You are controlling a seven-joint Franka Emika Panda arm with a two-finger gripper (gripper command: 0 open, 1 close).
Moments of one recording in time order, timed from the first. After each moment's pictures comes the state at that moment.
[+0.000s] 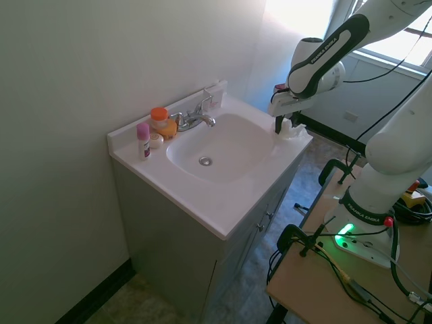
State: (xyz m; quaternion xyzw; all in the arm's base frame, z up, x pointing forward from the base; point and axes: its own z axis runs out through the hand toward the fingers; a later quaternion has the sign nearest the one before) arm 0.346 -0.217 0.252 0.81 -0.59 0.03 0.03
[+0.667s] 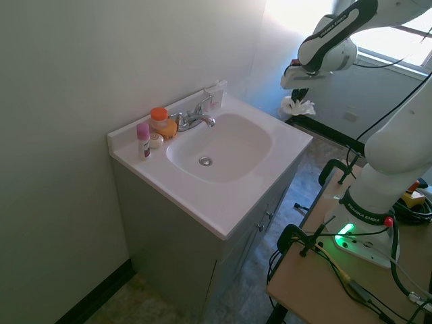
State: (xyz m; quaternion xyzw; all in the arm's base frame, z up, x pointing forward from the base) arm 0.355 -0.326 0.315 0.74 -0.66 0.09 0.01
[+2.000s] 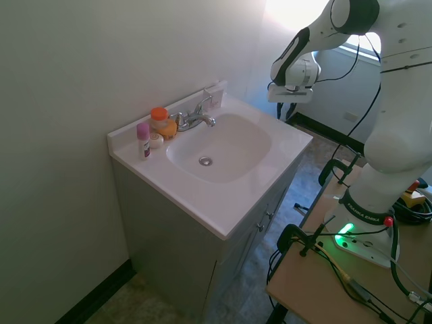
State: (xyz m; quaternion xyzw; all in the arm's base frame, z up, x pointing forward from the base) arm 0.428 -0.423 0.184 0.67 -0.74 0.04 0.04
